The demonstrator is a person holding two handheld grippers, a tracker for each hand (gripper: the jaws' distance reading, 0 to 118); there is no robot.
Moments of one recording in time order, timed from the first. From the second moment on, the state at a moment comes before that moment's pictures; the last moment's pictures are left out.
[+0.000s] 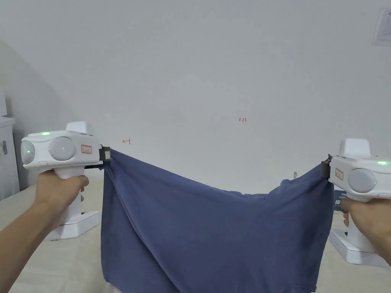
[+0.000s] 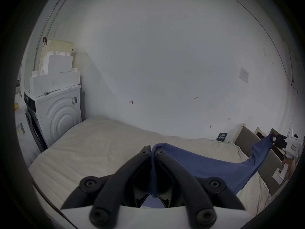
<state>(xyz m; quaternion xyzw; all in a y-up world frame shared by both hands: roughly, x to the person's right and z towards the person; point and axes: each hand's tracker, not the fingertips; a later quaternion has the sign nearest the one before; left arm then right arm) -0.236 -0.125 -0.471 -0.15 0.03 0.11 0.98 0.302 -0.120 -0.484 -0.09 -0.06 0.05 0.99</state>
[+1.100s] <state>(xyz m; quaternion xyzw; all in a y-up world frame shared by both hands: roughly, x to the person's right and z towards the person) -0.249 -0.146 -0.559 -0.16 0.06 0.07 0.98 0.281 -0.138 -0.564 -0.09 -0.06 0.06 0.99</state>
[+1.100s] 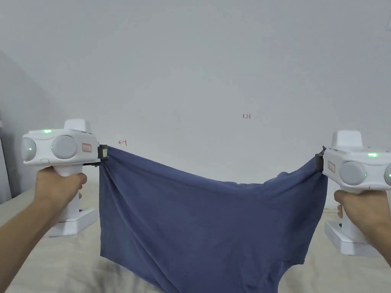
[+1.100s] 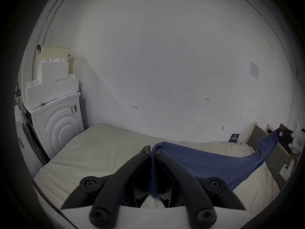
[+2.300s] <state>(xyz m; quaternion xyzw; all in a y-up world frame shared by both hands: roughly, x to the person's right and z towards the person) -0.260 -0.483 -0.172 -0.32 0.07 0.08 0.94 0.274 -0.438 -0.154 -0.22 -0.08 0.08 0.97</state>
